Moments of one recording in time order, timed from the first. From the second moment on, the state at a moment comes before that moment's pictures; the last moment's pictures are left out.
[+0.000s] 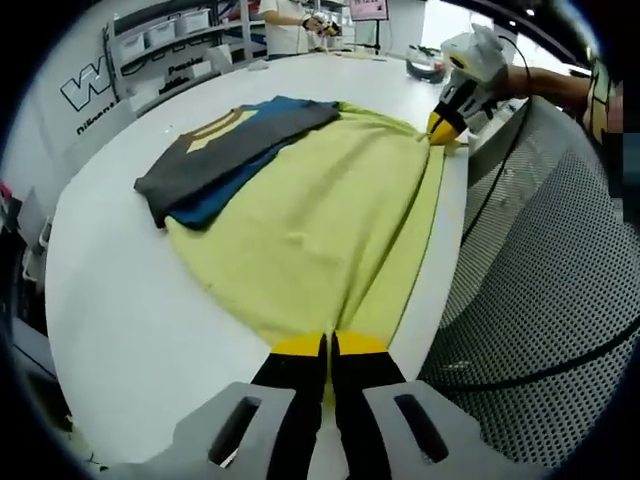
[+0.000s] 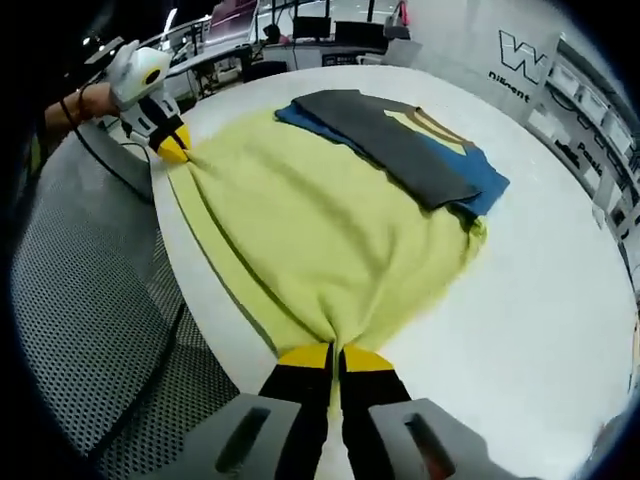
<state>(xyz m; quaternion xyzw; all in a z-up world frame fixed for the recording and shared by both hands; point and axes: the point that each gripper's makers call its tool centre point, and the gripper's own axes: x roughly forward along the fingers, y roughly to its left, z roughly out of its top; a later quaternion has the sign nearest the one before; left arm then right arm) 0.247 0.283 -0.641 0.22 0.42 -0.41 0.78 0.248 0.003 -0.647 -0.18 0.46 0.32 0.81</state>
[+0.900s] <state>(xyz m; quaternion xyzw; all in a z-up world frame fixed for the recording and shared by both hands) 0.253 0.283 -0.583 0.07 0.41 -0.31 0.86 0.234 0.004 -0.613 -0.09 0.48 0.30 0.82</state>
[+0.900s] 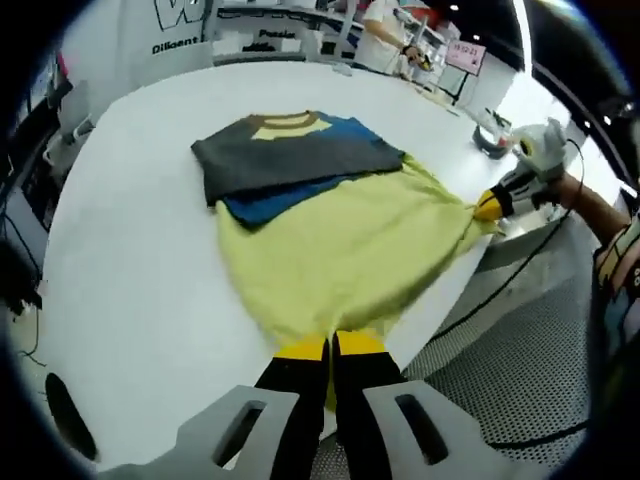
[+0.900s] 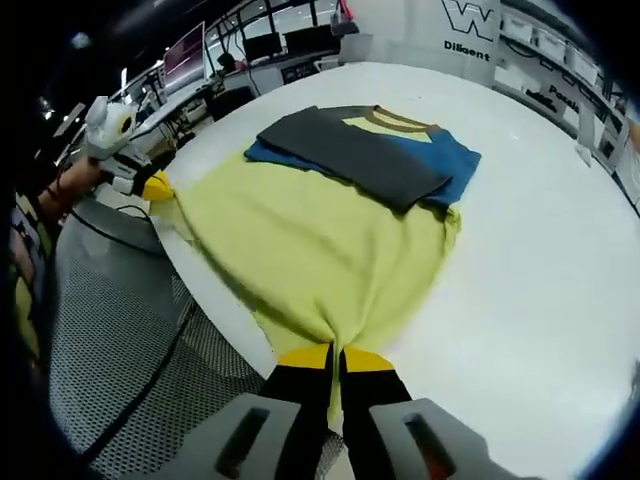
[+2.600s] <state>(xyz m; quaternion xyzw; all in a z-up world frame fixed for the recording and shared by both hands) 0.308 0.303 -0.515 0.07 0.33 -0.22 0.92 0.311 0.016 -0.520 0.02 0.37 0.24 0.90</state>
